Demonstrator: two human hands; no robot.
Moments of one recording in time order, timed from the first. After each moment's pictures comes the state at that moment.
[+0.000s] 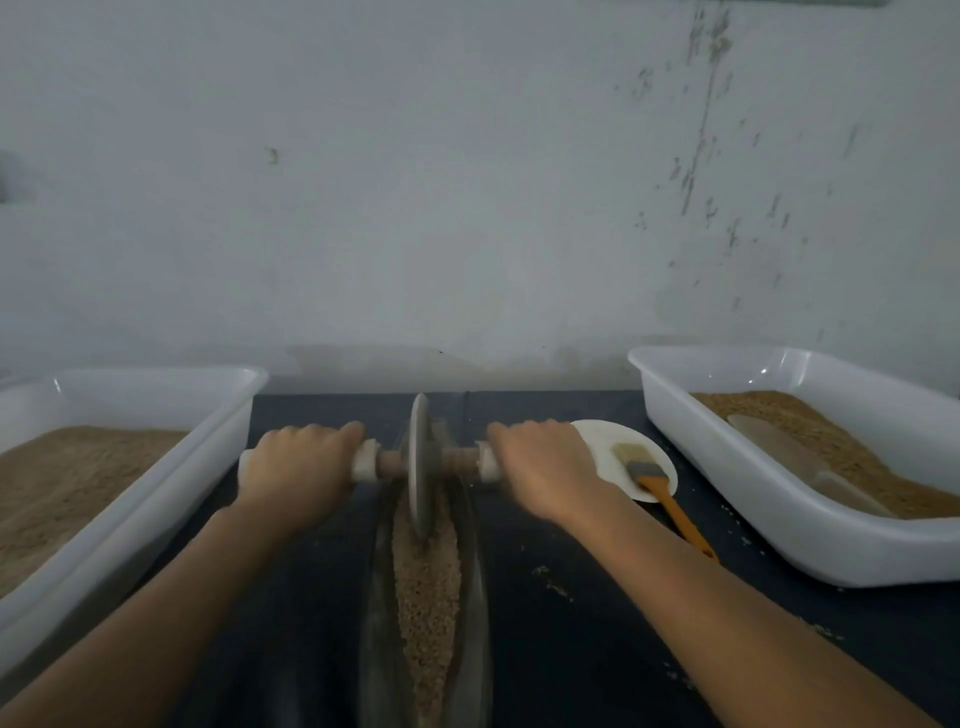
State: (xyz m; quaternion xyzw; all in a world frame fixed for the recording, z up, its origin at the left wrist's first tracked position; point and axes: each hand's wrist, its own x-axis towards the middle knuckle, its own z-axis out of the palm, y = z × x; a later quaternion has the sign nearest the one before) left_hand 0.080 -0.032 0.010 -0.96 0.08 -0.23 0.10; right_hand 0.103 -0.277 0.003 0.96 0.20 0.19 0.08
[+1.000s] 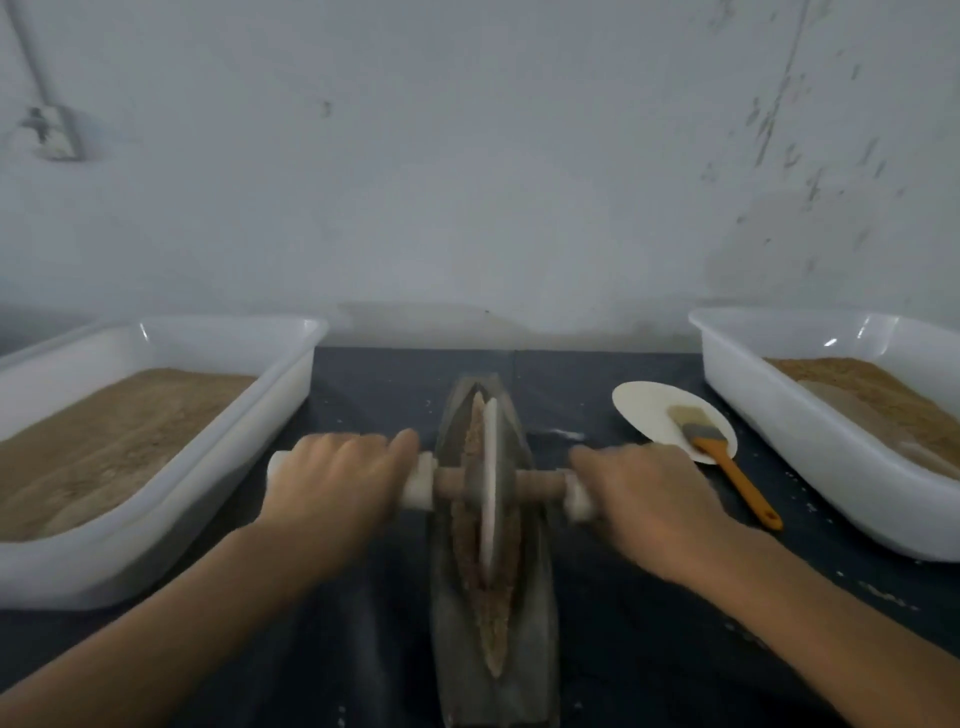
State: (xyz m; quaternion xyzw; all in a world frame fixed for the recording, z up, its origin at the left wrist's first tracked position) left_hand 0.007 -0.026 -0.007 -0.95 0.16 -0.24 0.13; right_hand 0.036 -0.302 -0.019 0.95 0.26 0.19 0.05
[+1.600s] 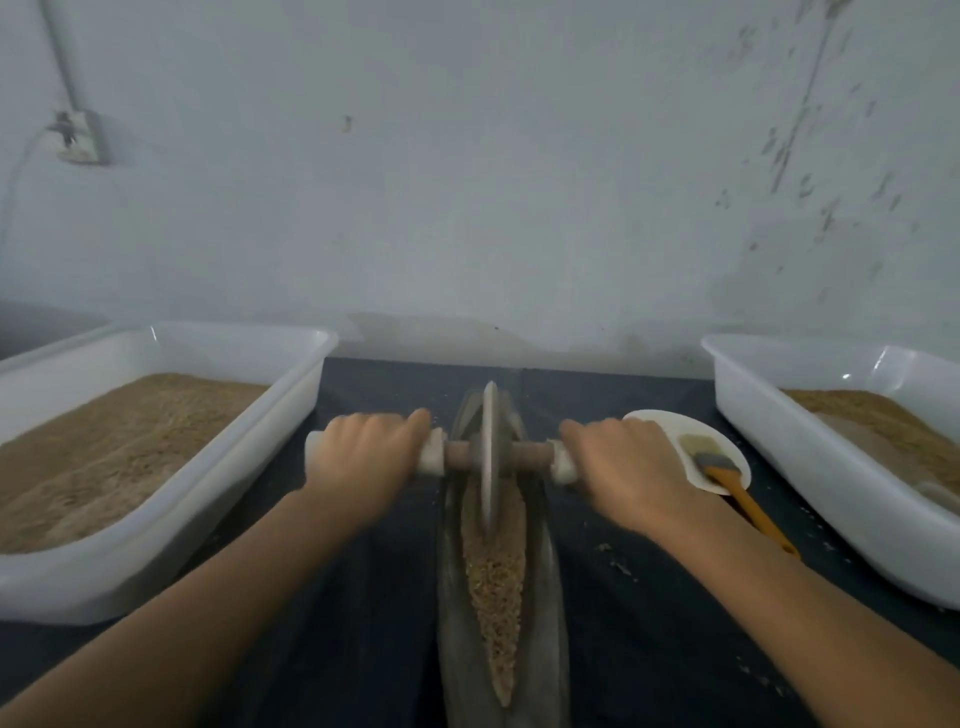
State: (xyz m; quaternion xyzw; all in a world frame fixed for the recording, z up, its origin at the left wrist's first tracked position) left_hand 0.061 -0.028 -0.006 -0.97 0.08 -0.22 0.10; right_hand 0.083 -0.281 -0.001 0.95 0.21 0.18 0.10
